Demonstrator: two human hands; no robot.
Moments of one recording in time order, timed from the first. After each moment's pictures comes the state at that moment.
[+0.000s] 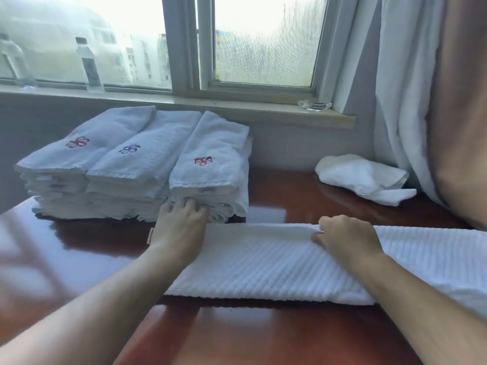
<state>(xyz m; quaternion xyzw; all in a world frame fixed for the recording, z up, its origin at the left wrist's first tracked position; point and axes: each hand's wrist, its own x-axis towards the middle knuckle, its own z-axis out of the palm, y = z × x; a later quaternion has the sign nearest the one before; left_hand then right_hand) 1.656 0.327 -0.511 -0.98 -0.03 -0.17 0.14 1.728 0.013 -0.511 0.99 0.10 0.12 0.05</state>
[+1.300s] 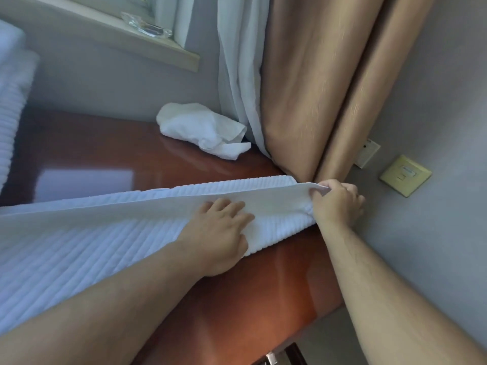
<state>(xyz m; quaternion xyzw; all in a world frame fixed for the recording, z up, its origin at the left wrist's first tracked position) 1.708 0.018 -0.558 -0.90 0.41 -0.06 -0.15 1.690 -0.248 -0.504 0.87 -0.35 0.32 -0.10</state>
